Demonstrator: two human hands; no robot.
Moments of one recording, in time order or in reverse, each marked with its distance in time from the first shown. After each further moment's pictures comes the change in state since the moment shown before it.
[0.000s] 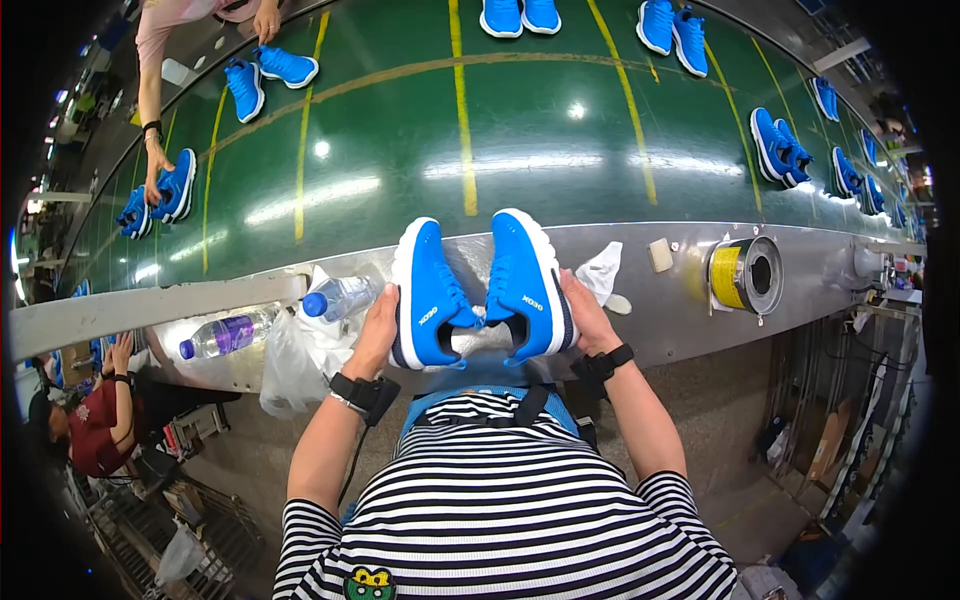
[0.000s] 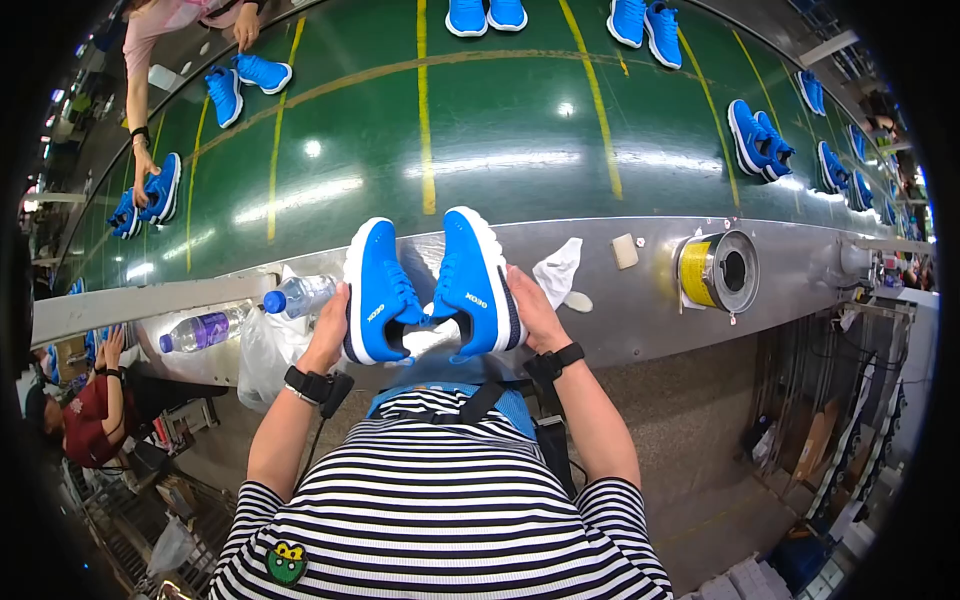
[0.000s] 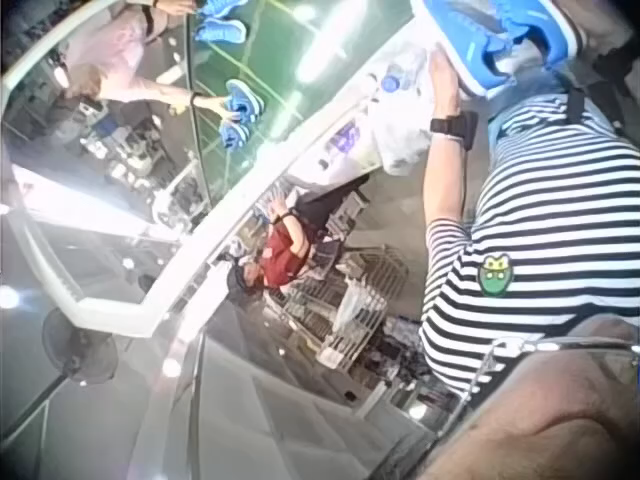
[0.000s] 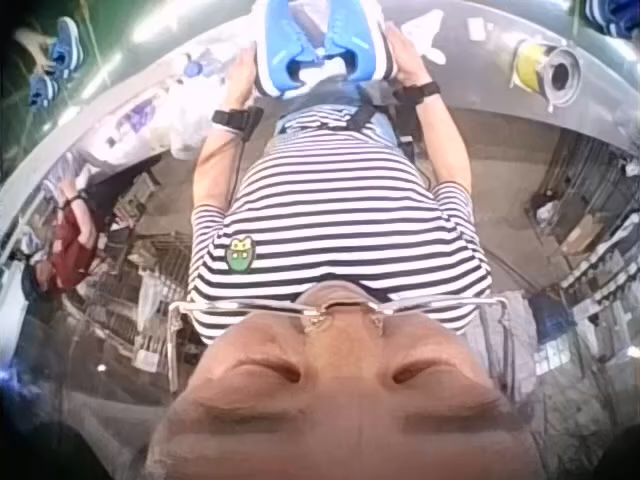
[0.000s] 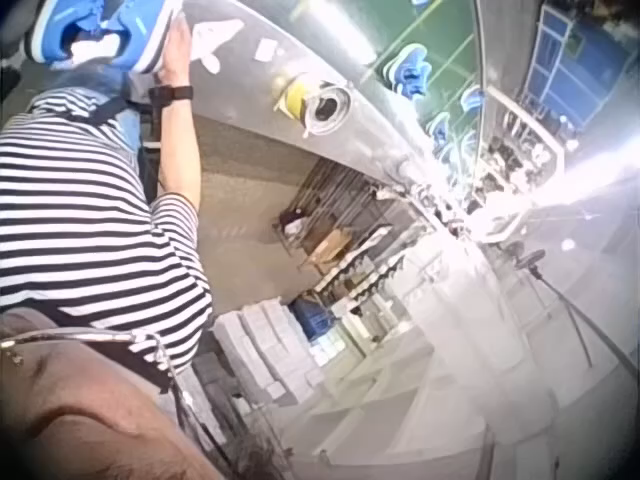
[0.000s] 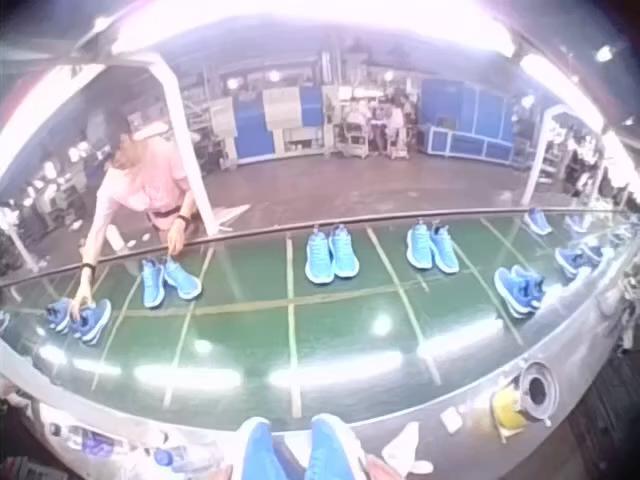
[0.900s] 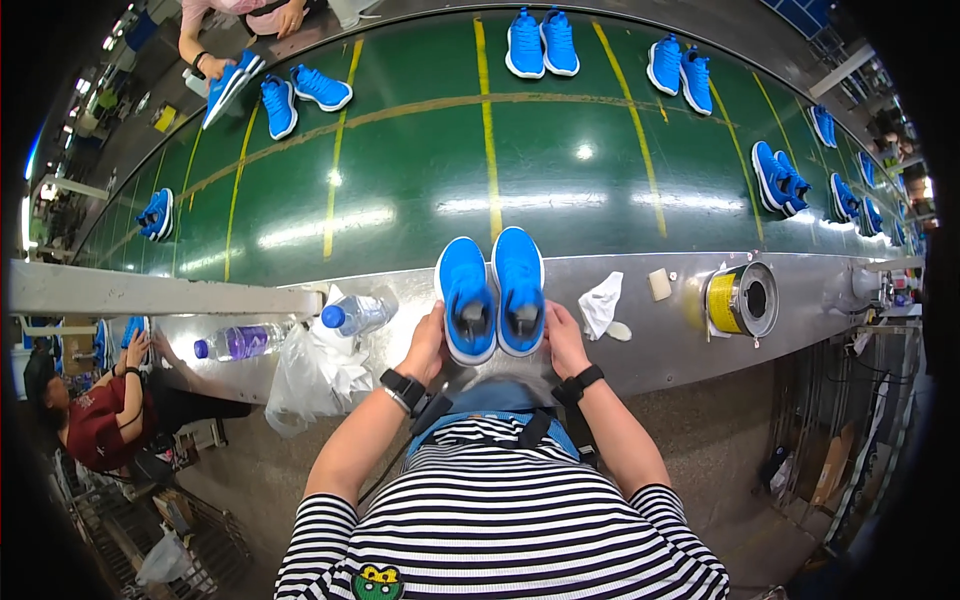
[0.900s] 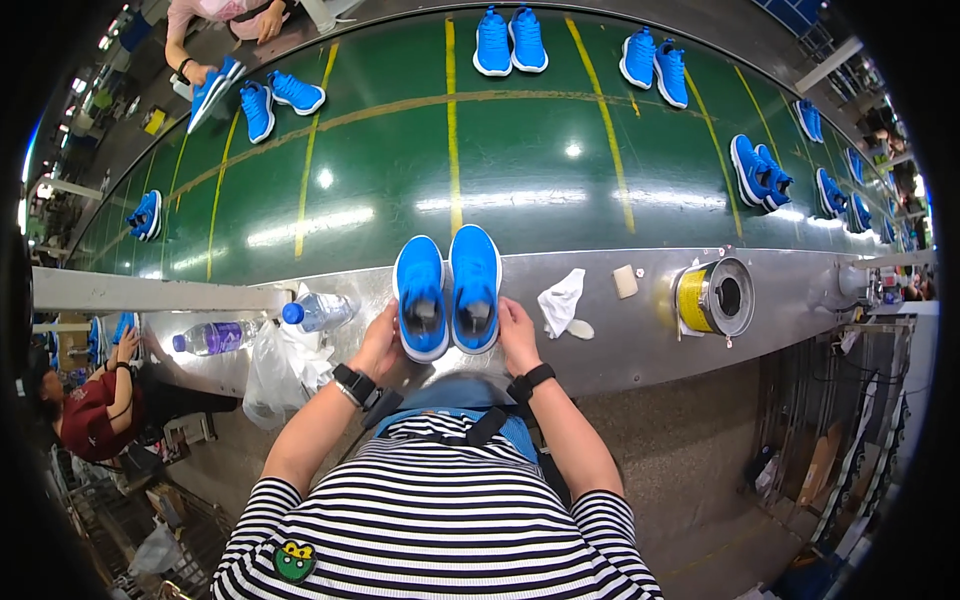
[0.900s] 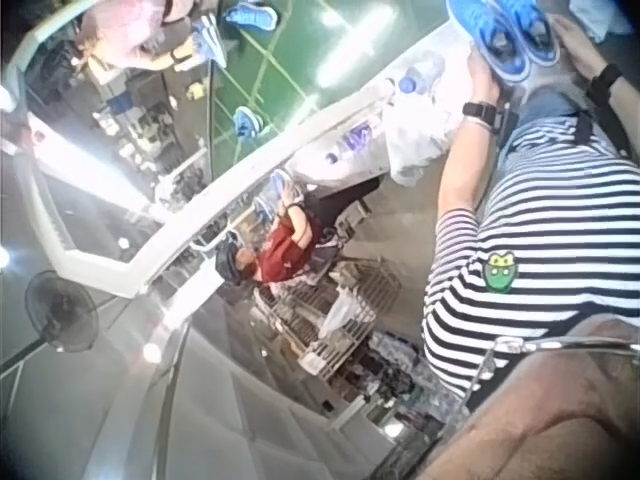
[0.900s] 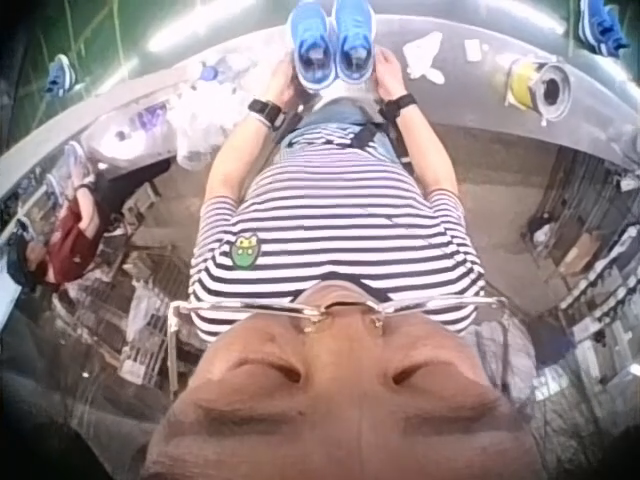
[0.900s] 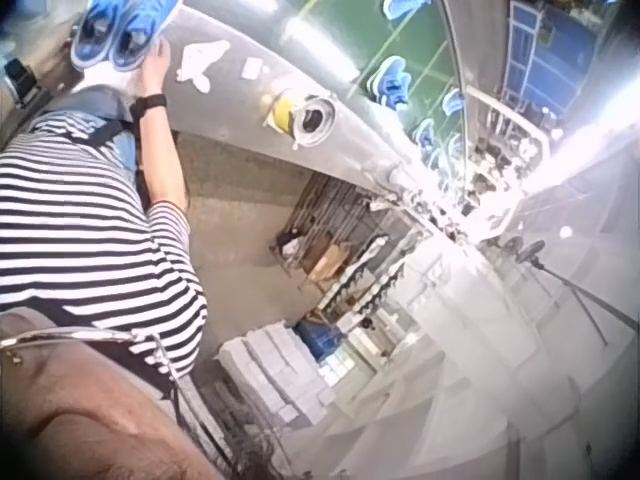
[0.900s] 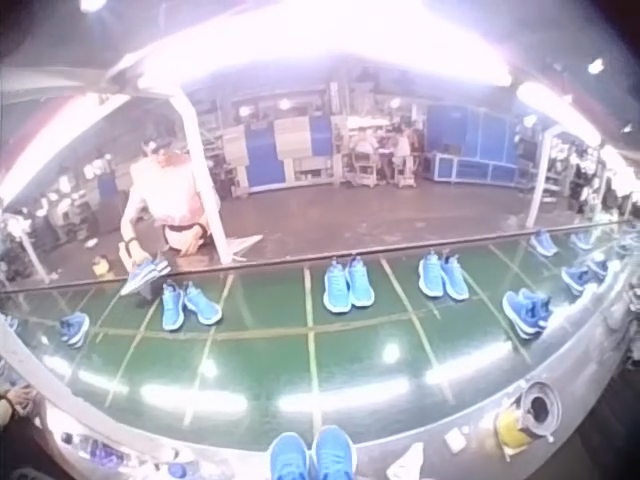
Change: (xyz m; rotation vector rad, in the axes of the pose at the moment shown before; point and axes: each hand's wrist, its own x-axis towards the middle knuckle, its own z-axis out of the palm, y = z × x) left_hand 0.017 -0.010 0.055 -0.408 -0.027 -0.281; right_hand 0.022 0.047 0.011 -0.091 0.294 0.014
